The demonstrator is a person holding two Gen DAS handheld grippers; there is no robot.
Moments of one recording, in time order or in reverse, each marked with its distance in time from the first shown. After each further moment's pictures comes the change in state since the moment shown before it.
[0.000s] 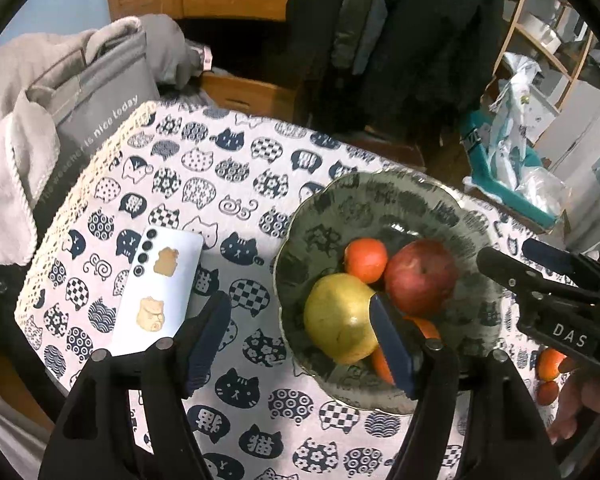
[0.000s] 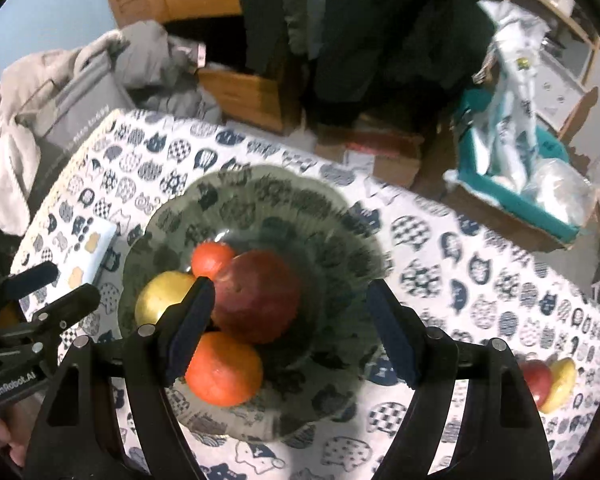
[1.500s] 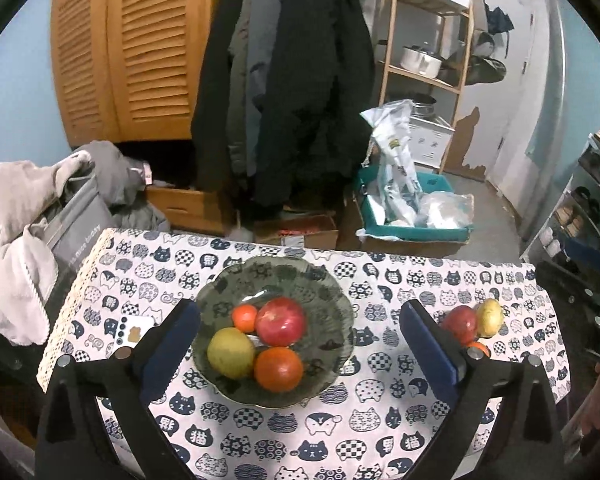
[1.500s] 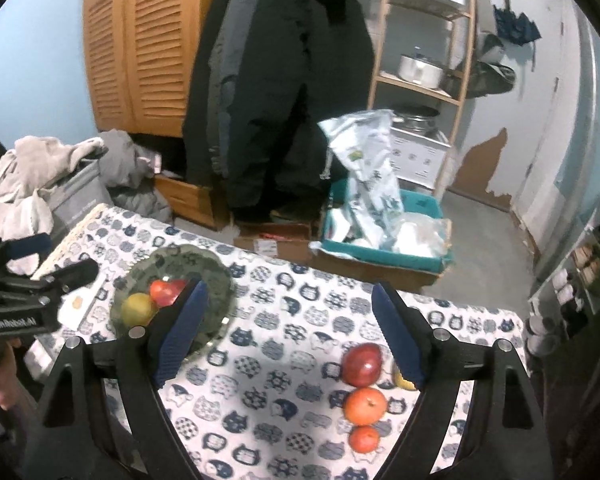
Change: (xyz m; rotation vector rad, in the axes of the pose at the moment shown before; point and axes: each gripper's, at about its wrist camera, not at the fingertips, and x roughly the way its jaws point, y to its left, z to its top) left arm -0.144 -0.122 -0.021 0.224 -0.285 -0.109; right arm -0.225 -0.090 -0.086 0.059 -0.366 -0.187
